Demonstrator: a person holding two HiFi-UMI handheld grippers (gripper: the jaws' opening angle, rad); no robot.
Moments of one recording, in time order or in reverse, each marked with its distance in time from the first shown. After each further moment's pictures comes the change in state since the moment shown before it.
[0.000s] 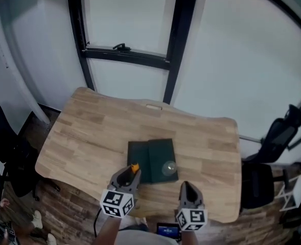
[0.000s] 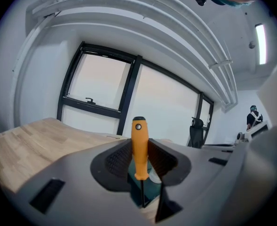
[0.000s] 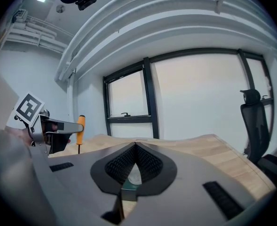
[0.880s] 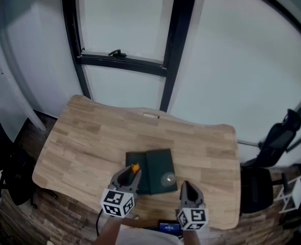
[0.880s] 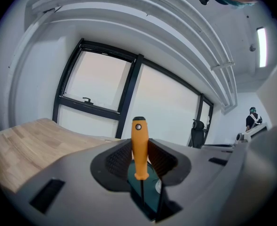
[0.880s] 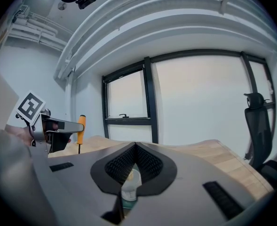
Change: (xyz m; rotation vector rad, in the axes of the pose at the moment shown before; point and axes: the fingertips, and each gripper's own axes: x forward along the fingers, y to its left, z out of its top) left arm 0.046 0.021 0.020 -0.011 -0.009 -0.027; right arm 0.045 -0.014 0.020 -0.026 -0.015 -0.011
